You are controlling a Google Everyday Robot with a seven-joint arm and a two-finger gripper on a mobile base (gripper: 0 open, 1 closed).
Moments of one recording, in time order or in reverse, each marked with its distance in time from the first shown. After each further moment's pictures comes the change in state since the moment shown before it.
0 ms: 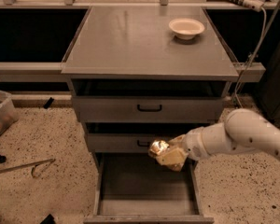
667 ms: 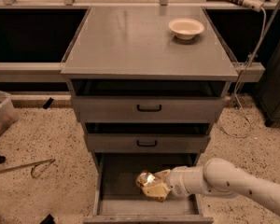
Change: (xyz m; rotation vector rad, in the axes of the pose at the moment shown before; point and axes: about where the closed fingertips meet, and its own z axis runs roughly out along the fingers) arm 0.101 0.021 0.113 -0.013 -0.070 0.087
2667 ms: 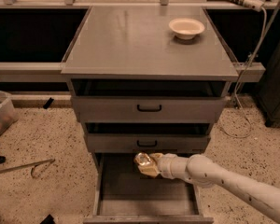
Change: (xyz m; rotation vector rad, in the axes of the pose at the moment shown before) arm -0.017 -0.119 0.085 0.184 -0.158 -0.154
